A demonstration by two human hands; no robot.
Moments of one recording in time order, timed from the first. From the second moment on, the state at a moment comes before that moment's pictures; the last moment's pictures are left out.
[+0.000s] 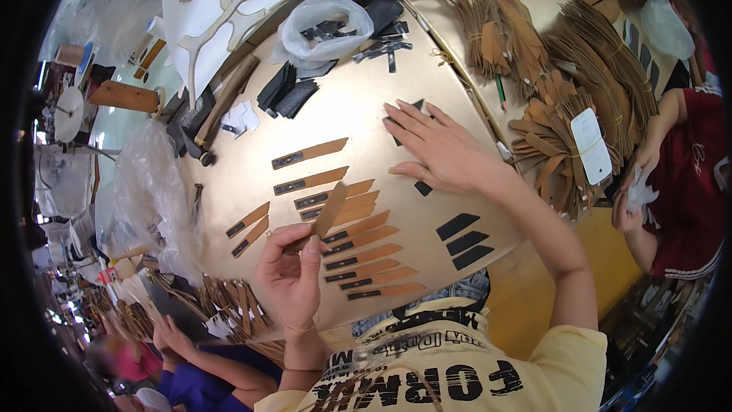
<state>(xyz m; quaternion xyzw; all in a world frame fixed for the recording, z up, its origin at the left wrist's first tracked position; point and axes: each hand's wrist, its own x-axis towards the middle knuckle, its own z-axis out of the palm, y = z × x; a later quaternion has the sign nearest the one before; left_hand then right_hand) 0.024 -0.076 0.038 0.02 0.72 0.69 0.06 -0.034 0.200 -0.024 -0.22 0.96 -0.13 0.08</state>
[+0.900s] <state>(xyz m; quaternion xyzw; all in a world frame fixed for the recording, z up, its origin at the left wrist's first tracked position) 0.039 -0.112 0.027 0.02 0.73 0.69 0.00 -0.209 0.083 -0.029 -0.22 0.96 -0.17 -0.07</state>
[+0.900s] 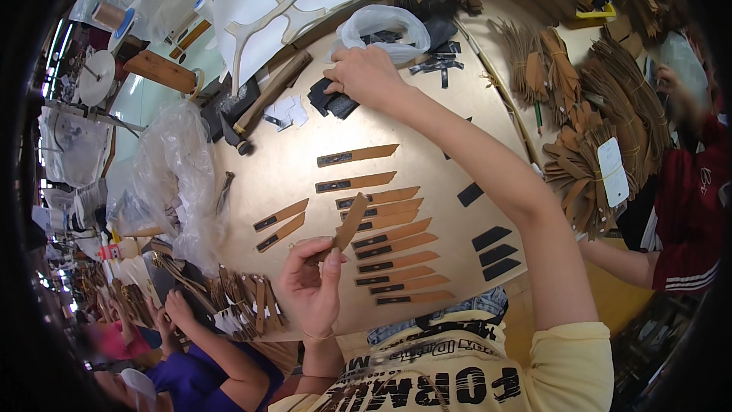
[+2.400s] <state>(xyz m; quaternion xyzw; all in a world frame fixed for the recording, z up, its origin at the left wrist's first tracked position) 0.046 -0.084 0.048 0.02 0.74 0.67 0.00 0.012 0.175 -0.031 -0.12 0.98 -0.13 0.08</state>
